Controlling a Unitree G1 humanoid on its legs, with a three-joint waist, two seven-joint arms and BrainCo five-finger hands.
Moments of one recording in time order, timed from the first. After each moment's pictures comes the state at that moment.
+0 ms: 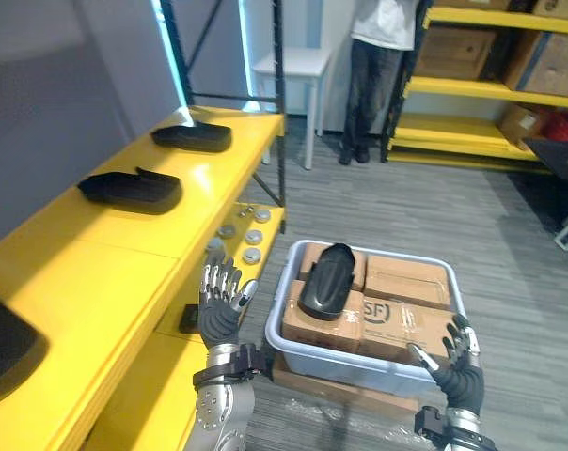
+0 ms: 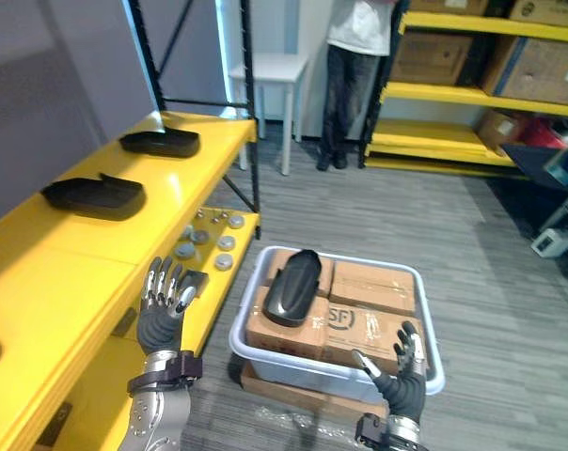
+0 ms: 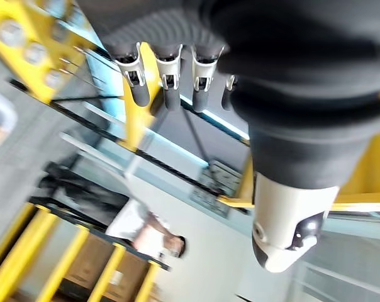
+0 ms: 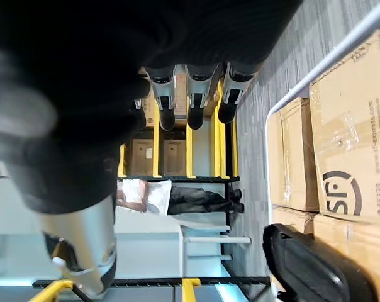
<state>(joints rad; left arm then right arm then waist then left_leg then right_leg) 0.02 0.08 -0.29 -0.16 -0.45 -0.38 0.47 0.31 -0.14 0.09 -0.17 0.12 -0.28 -0.32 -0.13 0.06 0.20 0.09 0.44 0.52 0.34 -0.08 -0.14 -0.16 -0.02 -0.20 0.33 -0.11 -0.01</state>
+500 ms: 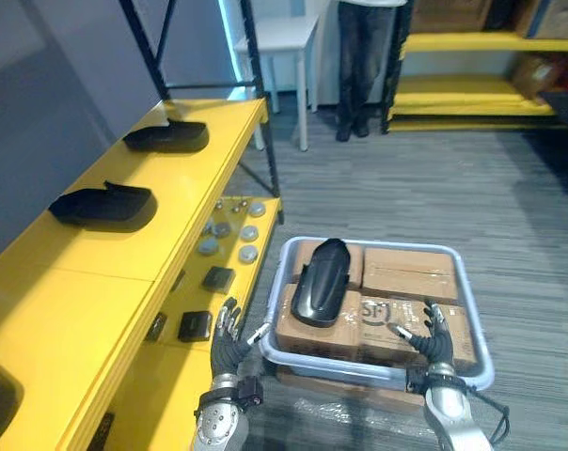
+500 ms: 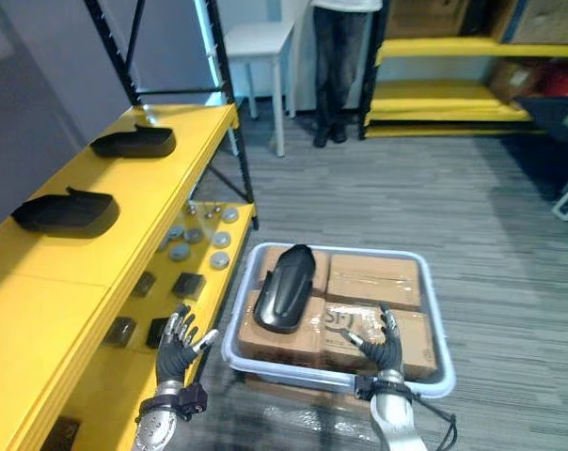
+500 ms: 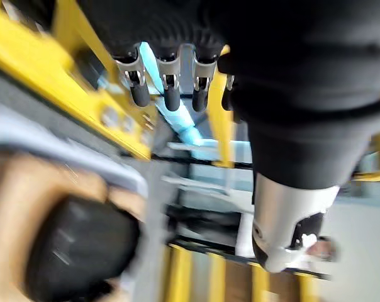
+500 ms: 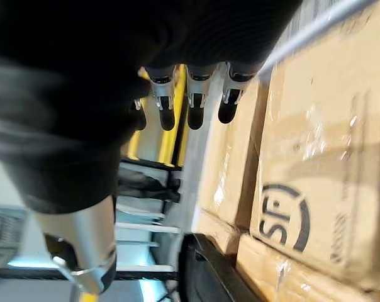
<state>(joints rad) 0.11 0.13 -0.26 0.07 -0.23 -0.18 0.36 -0.16 -0.29 0.07 0.42 0.11 -0.17 -0.41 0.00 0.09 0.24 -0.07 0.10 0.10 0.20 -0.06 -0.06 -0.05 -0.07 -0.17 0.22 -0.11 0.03</state>
